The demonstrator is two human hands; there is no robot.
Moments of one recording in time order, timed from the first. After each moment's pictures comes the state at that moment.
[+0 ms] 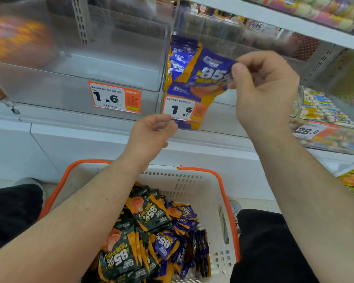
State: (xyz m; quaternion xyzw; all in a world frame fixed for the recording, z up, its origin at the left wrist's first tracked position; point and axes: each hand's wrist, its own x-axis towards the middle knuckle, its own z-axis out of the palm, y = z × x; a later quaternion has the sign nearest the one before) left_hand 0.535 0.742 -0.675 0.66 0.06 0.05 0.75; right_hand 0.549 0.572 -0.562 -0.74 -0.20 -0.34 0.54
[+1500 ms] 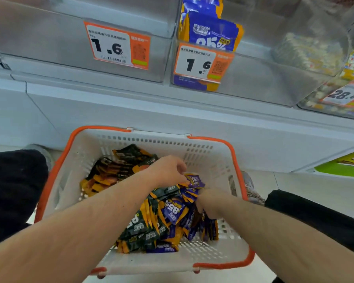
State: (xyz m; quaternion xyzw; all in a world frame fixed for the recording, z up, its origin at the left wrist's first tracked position) left_hand 0.490 0.724 -0.800 0.88 -0.06 -0.28 0.38; right_hand 0.479 0.537 -0.851 -0.83 -0.29 0.43 -0.20
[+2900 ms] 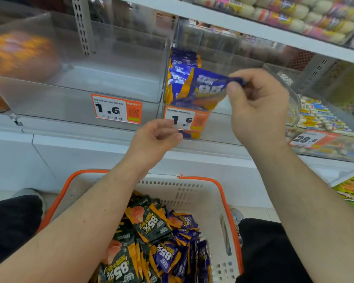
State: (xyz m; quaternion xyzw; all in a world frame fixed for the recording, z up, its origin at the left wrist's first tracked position) left_hand 0.538 0.747 -0.668 0.67 0.01 0.03 0.74; right_hand 0.550 0.572 -0.567 -0.79 -0.19 -0.36 0.46
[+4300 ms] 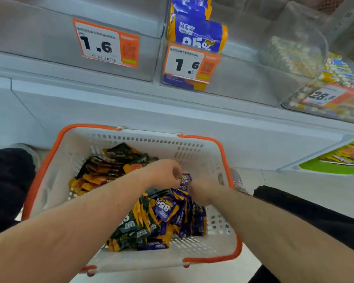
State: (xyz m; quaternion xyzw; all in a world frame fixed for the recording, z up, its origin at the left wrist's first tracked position) left_hand 0.485 0.714 -0.796 0.88 -0.12 -0.32 0.32; right_hand 0.491 0.537 -0.844 -0.89 -0.19 0.39 -0.13
